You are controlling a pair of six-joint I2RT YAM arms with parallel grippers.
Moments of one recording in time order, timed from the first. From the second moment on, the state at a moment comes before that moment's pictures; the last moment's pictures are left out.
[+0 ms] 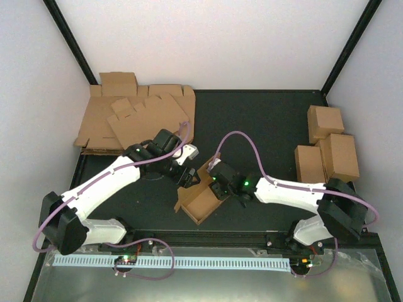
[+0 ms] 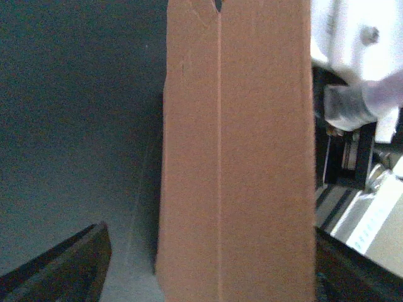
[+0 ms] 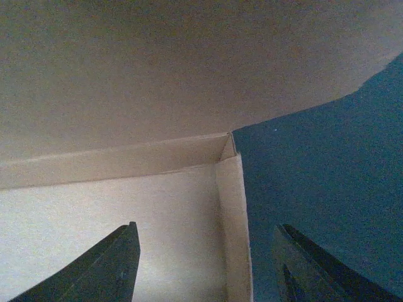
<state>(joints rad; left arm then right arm) -0.65 1.26 1.01 -0.81 0.40 -0.13 1.03 1.44 0.78 -0.34 0.26 0.25</state>
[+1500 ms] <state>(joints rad) -0.61 1.73 0.95 -0.31 0.64 -0.40 1.02 1.18 0.45 -0.32 0.14 0.87</state>
